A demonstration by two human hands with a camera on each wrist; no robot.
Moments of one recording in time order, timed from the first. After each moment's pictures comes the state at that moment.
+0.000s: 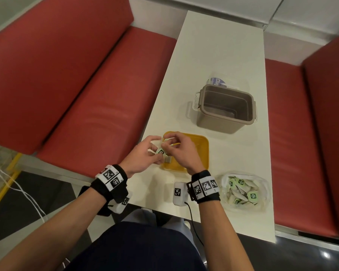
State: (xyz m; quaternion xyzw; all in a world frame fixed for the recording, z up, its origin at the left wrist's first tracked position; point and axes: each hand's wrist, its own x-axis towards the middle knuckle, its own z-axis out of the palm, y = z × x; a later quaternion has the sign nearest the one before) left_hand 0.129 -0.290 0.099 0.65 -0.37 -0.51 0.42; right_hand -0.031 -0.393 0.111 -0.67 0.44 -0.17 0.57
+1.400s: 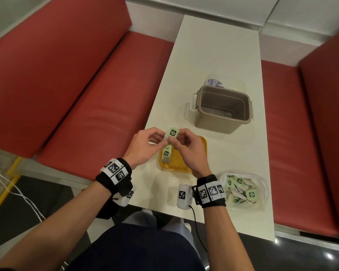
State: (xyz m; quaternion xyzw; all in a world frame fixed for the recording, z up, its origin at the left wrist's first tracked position) left_hand 0.123 -0.312 0.128 0.67 -0.45 -0.37 0.46; right_hand -0.055 -0.395 0.114 -0.64 0.41 -0.30 0.57
